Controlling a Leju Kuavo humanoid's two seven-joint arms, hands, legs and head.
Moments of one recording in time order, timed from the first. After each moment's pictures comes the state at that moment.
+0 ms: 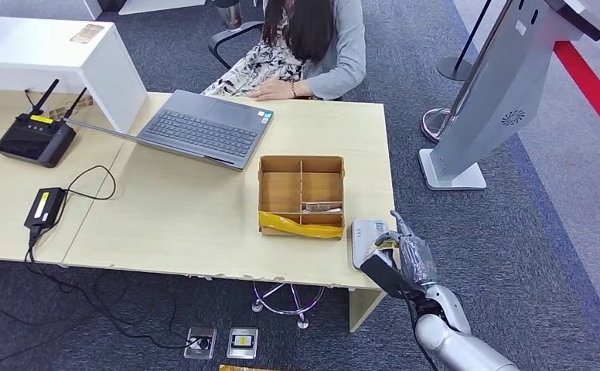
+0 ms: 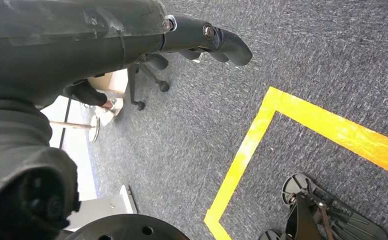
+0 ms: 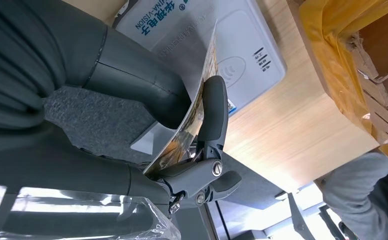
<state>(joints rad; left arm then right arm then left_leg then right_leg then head) -0.10 0.01 -0.82 -0.18 0.97 0.68 0.26 -0.45 -0.33 0.95 -0.90 0.14 -0.57 -0.22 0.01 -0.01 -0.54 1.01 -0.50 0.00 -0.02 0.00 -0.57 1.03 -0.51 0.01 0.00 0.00</state>
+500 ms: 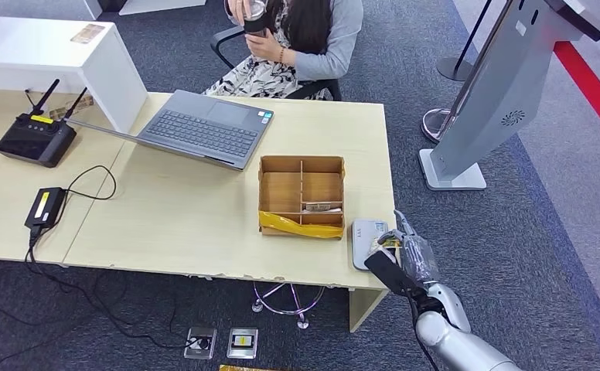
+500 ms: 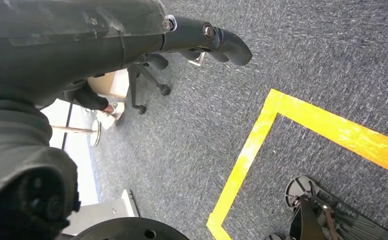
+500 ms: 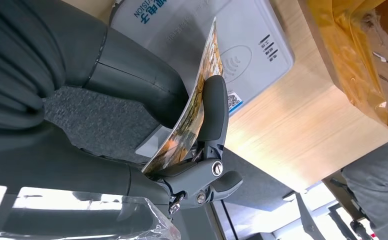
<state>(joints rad) -0.10 0.01 -0.84 -0.18 0.97 0.68 0.26 -0.47 -0.32 0.95 -0.86 0.08 -0.58 -0.25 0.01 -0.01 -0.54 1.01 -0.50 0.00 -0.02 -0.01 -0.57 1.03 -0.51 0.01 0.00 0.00</state>
